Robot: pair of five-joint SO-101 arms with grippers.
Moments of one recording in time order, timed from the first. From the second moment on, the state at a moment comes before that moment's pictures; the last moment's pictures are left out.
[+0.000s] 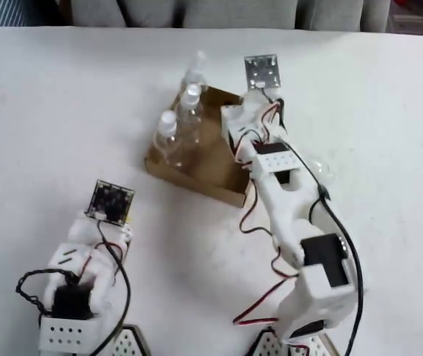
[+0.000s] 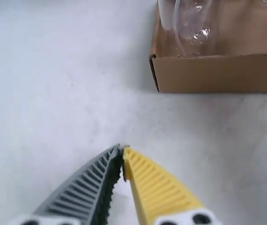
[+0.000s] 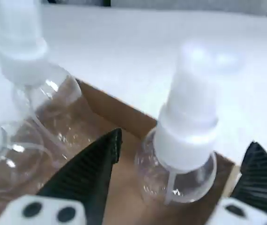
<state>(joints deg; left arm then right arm) -2.8 -103.1 97.1 53.6 -12.8 -14.3 7.7 25.1 5.0 -1.7</state>
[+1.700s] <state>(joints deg) -13.4 -103.1 93.8 49.4 -5.1 7.9 -53.3 60.1 64.2 10.1</state>
